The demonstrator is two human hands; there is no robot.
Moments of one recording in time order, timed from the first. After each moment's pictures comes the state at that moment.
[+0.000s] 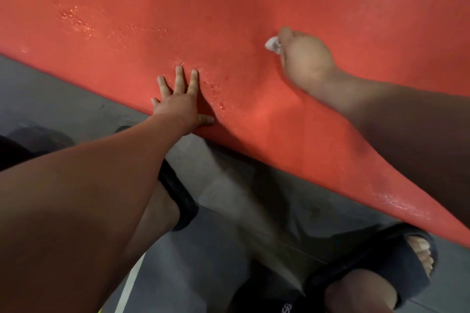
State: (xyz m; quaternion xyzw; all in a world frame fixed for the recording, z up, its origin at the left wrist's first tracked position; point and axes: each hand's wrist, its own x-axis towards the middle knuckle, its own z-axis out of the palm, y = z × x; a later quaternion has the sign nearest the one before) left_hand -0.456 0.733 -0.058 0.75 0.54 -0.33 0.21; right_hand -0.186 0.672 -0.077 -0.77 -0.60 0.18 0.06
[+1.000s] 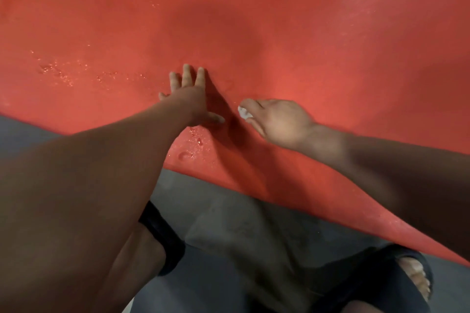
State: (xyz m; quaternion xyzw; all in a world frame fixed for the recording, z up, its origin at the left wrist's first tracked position) left_hand -0.347 0.776 -0.049 0.79 0.49 -0.31 0.20; right_hand -0.186 0.614 -0.073 -0.66 -0.73 0.14 0.10
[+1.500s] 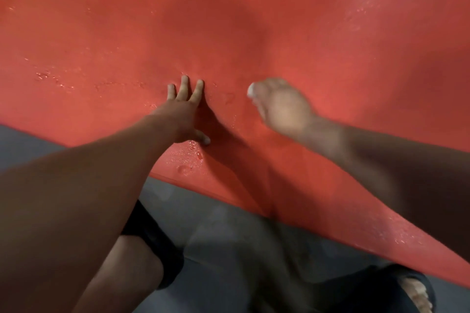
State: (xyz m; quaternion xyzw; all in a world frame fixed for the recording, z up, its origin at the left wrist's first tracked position) left_hand -0.368 0.798 -0.056 0.81 0.42 -0.37 0.19; right_hand -0.161 0.663 -0.095 -0.71 -0.68 0.12 0.13
